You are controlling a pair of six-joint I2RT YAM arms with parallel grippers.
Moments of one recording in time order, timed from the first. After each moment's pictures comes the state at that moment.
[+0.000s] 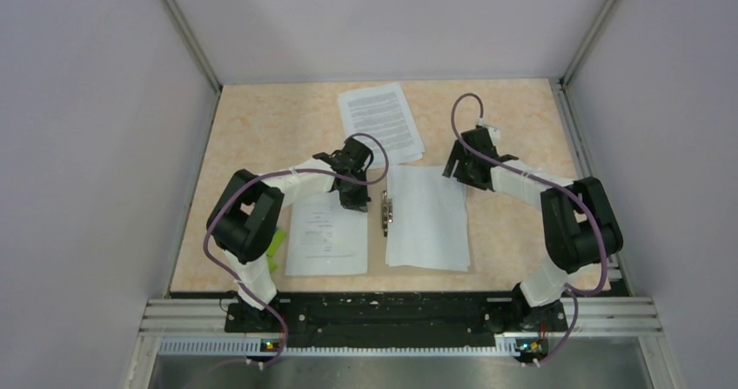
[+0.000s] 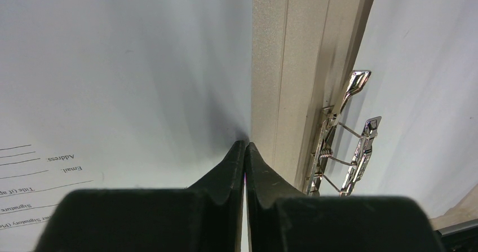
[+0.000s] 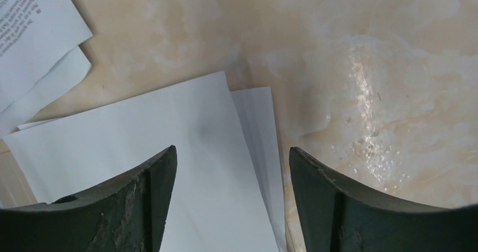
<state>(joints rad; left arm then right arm) -0.59 1.81 1.13 -0.50 0.06 -0.66 0.33 1.65 0.95 -0.20 0.20 0.59</state>
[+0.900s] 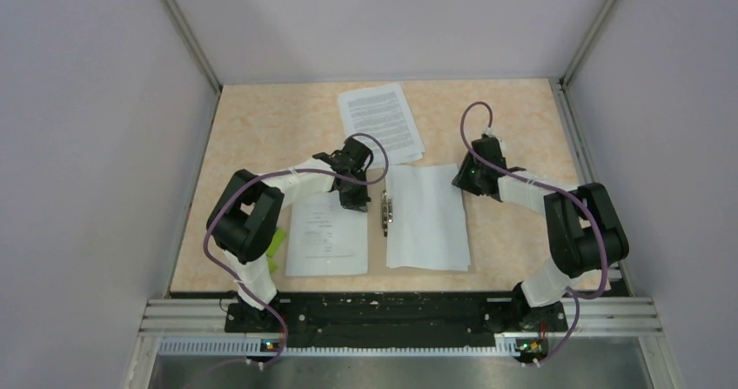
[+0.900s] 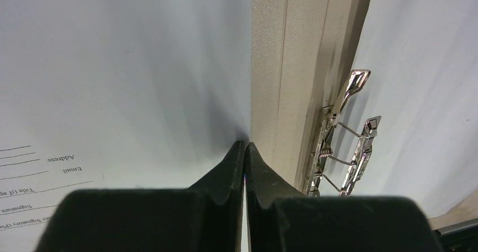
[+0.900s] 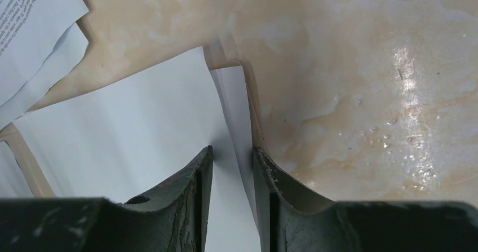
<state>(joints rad) -0.59 1.81 1.13 -0.50 0.06 -0.66 0.27 1.60 0.79 -0.05 0.05 0.64</state>
